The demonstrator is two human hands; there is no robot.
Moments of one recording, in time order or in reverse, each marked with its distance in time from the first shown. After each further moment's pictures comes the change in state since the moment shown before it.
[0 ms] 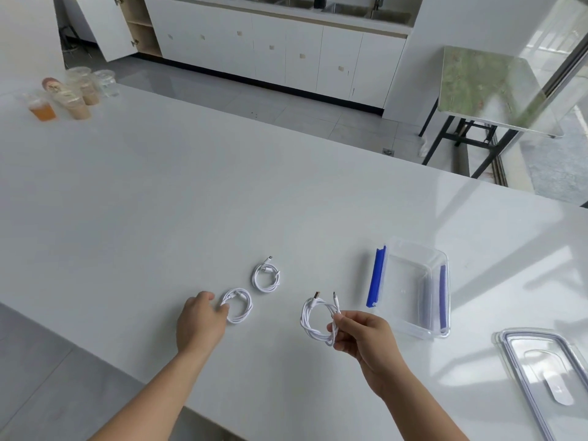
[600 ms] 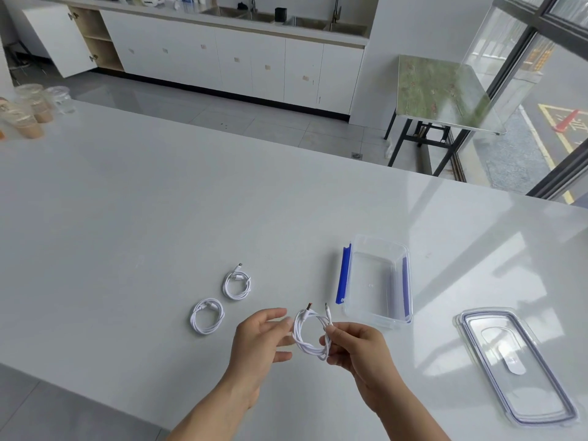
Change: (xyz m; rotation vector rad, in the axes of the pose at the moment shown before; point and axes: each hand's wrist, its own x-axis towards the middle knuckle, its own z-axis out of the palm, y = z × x) left_hand -0.133 0.106 0.000 -0.854 -0.530 -0.024; right_hand -0.031 0.003 -0.031 0.024 0.055 -0.033
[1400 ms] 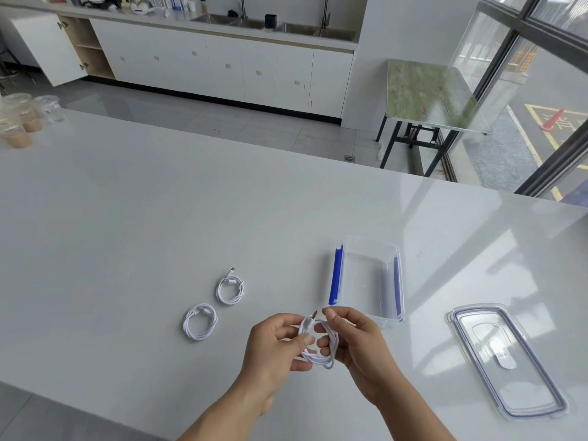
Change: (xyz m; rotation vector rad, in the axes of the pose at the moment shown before) left_hand -0.015 0.006 0.029 0.086 -0.127 0.036; right_hand -0.006 -0.019 -0.005 0.140 -0.077 -0.032
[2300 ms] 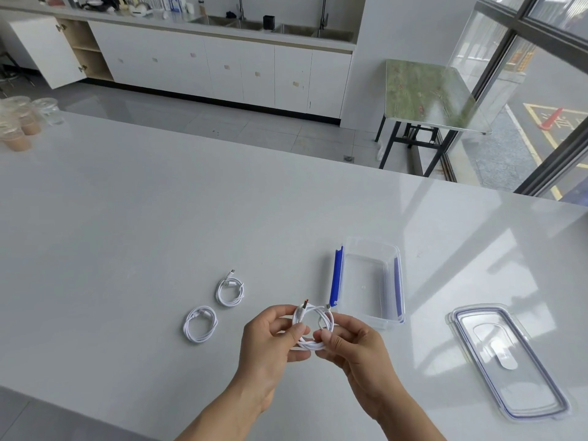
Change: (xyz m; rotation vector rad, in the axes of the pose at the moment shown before) left_hand 0.003 0.007 -0.003 -0.126 0.071 0.046; right_hand -0.014 0.006 0.003 0.031 -0.063 -0.087
